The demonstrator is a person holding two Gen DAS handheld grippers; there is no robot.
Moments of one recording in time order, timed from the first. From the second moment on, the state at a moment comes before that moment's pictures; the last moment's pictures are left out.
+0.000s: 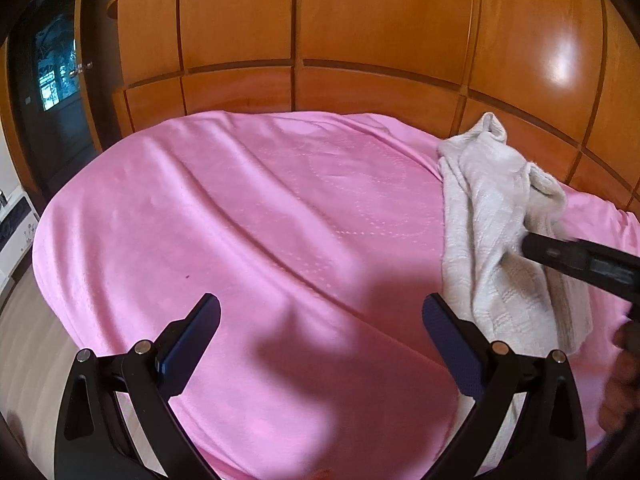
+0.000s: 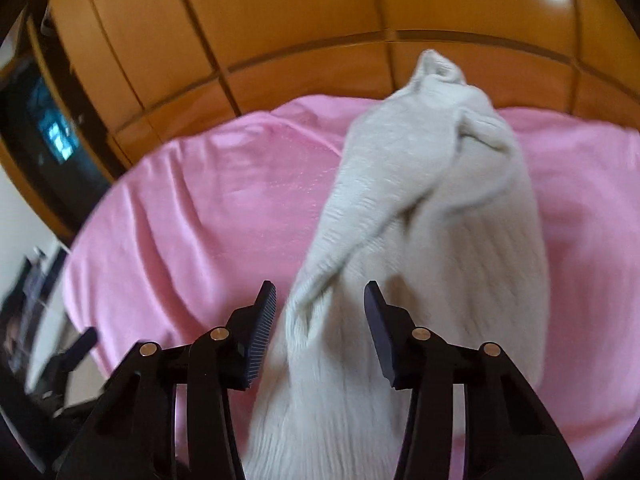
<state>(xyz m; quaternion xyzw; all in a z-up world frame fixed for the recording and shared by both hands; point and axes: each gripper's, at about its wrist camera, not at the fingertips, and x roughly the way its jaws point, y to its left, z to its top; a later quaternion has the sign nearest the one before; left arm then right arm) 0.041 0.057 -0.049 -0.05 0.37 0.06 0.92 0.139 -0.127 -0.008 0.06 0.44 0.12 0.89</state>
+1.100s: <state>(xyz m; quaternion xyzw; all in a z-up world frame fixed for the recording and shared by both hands) 0.066 -0.050 -0.086 0.06 0.46 -0.24 0.85 0.204 -0.512 0.045 0.14 0.35 -0.30 0.88</state>
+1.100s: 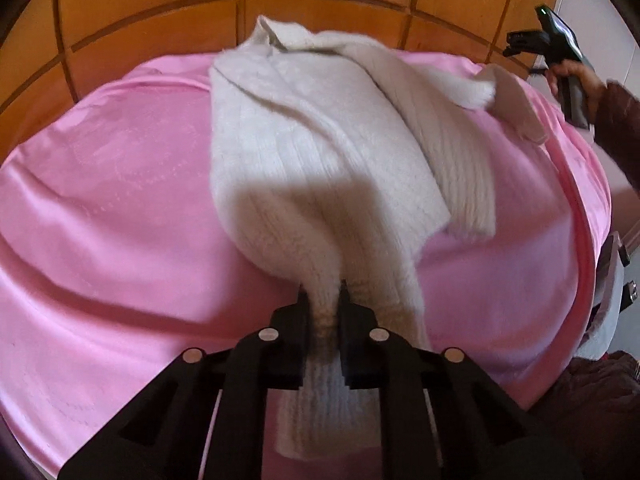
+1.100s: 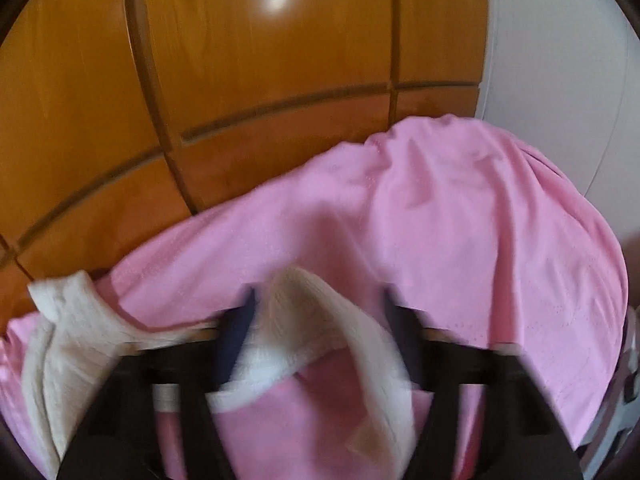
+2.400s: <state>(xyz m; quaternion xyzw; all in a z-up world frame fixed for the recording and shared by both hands) 0.139 -0.009 -0.050 -0.26 0.49 -0.27 0.79 0.159 -0.303 0.020 0.19 0.44 0.13 0.87</state>
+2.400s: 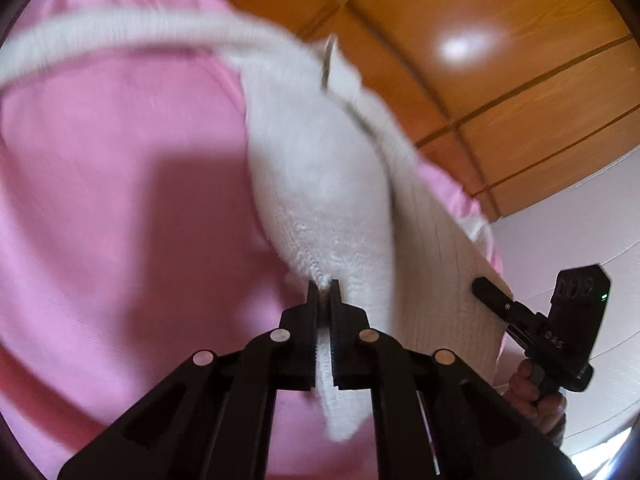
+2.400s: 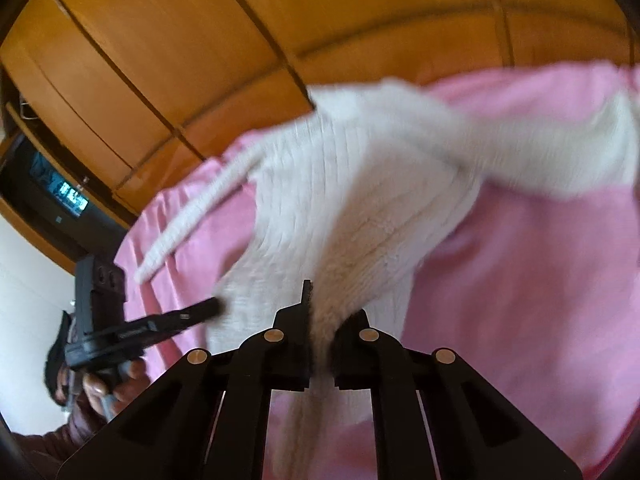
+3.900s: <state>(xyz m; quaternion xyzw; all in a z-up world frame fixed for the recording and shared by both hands) 0.132 0.283 -0.059 -0.29 0.44 0.11 0.84 0.124 -0.251 -0.038 0.10 0.49 0.09 0.86</state>
